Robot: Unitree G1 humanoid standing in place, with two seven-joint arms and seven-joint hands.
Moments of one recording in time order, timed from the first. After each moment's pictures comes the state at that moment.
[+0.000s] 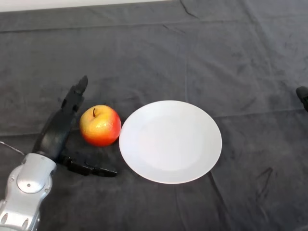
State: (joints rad) left arm -0.30 0.38 -0.15 0.46 0.10 -0.19 -0.05; right arm -0.76 -0.45 -0.76 1.21 0.76 0.54 0.54
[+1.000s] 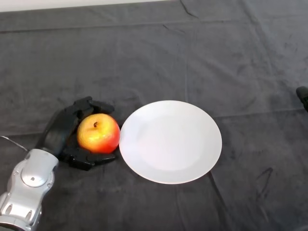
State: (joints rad) left arm -0.37 0.38 -0.15 0.52 0.12 -0.22 -0.04; right arm -0.76 -0.45 -0.76 1.21 0.76 0.54 0.54
